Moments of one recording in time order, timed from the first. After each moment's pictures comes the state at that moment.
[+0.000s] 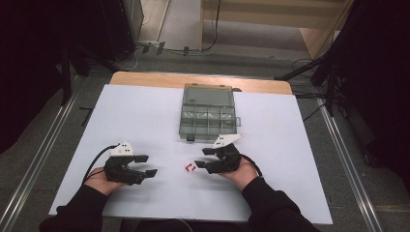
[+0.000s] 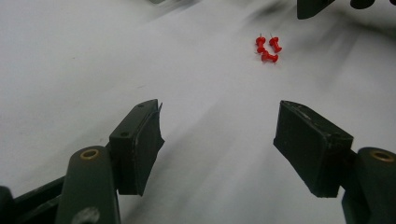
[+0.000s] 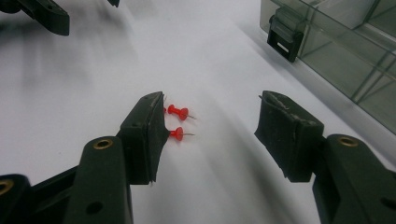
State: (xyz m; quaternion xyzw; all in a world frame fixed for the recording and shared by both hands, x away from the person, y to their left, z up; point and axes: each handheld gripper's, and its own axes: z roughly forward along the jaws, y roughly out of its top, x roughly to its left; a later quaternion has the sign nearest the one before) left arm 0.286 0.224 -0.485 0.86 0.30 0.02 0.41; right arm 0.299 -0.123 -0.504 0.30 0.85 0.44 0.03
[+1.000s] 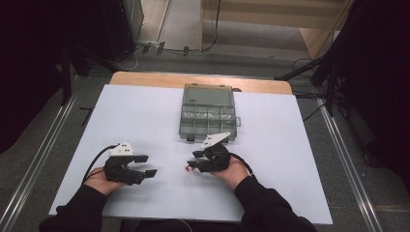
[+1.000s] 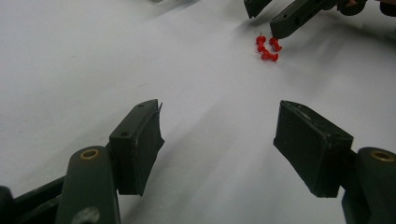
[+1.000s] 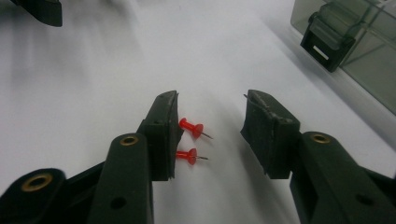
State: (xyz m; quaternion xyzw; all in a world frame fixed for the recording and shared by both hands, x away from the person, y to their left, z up) left arm 0.287 0.225 -0.486 0.86 0.30 0.02 0.41; right arm 0.308 -0.094 -0.508 0.29 0.87 0.41 0.02
